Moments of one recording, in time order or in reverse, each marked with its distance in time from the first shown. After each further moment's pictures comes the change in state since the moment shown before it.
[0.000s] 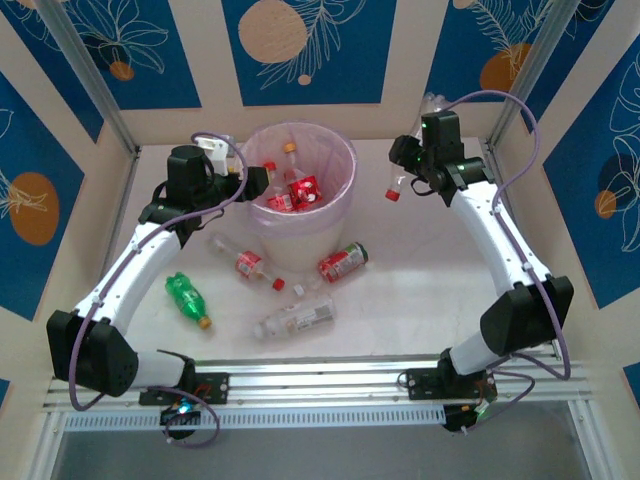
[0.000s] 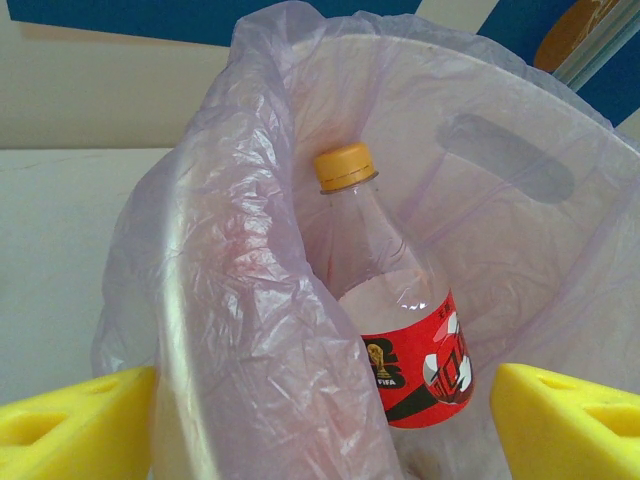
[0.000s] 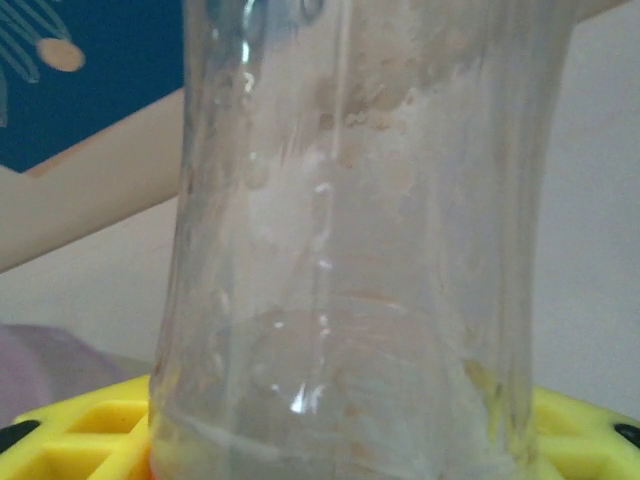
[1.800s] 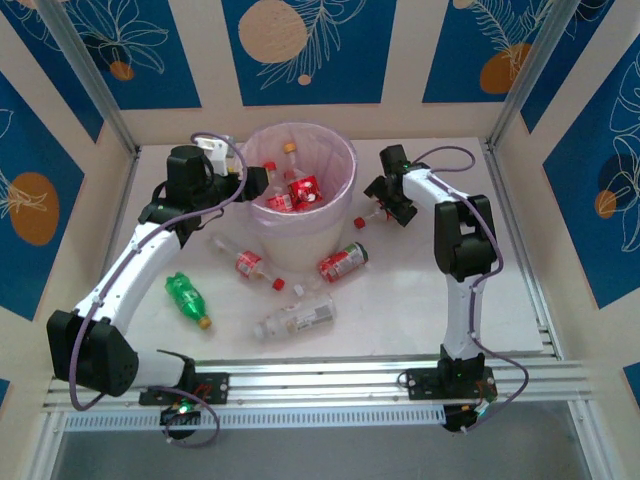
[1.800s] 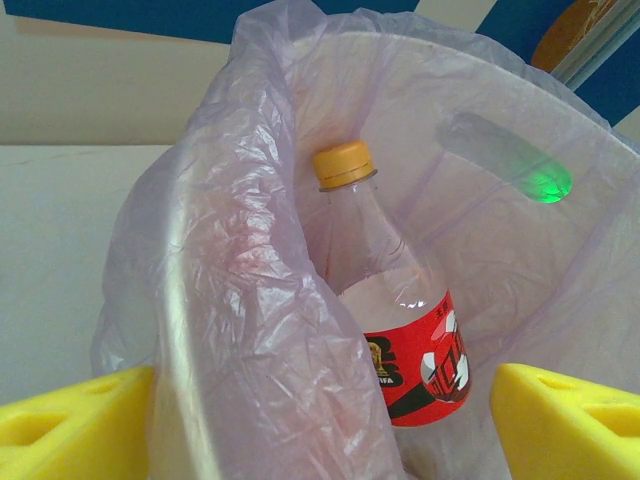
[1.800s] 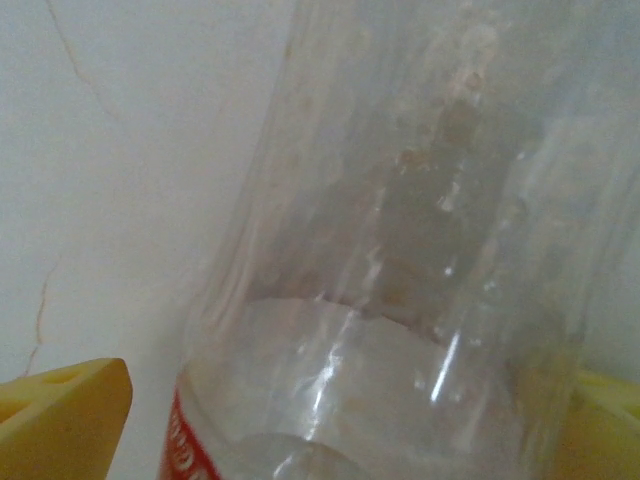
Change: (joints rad) left arm 0.004 0.000 -0.001 0.000 0.008 -0.006; right arm -0.033 0.642 0.074 -0.029 -0.036 0.409
